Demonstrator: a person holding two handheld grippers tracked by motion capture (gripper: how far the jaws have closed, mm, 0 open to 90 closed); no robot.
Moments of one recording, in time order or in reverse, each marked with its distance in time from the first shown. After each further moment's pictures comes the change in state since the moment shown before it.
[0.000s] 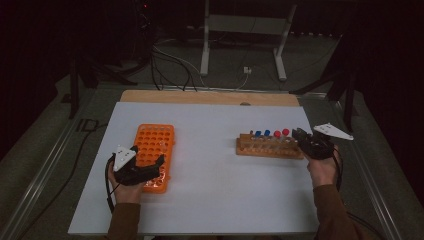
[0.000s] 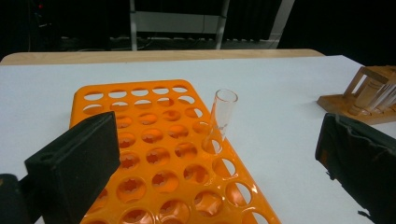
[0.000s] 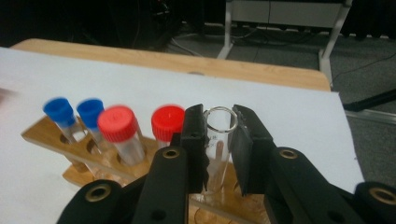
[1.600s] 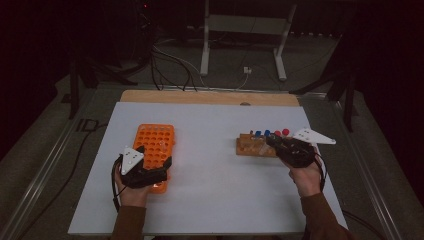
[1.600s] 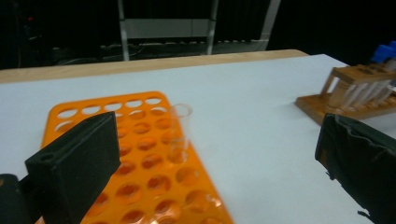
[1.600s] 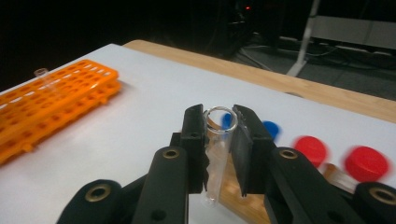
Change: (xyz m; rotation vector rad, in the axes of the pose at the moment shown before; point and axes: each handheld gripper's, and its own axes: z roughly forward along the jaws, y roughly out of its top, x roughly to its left) left arm -0.030 0.012 -0.007 -0.012 -0.032 0.060; right arm 0.075 0.012 -0.016 -0.030 0.276 -0.105
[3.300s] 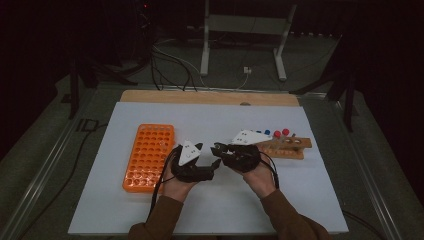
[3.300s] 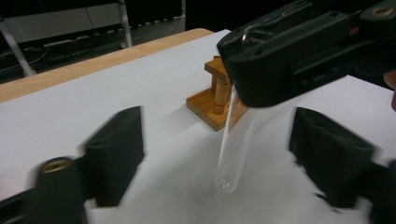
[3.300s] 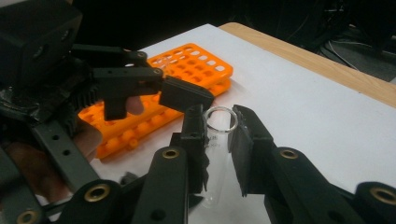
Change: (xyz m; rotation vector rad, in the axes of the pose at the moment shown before) left arm -0.094 0.025 0.066 0.087 -0.297 0.165; right arm 0.112 0.023 0.069 0.101 0.282 -0.138
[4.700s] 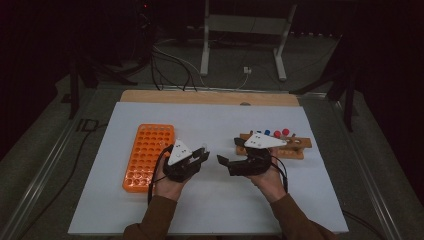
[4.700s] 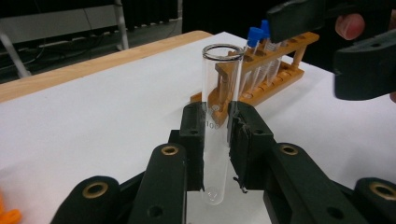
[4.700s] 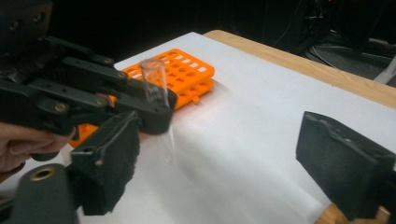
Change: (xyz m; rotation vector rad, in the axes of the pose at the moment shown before) left arm 0.015 -0.004 -0.016 -0.014 -0.023 -0.010; right arm -0.012 -0.017 -0.021 -0.054 -0.044 0.045
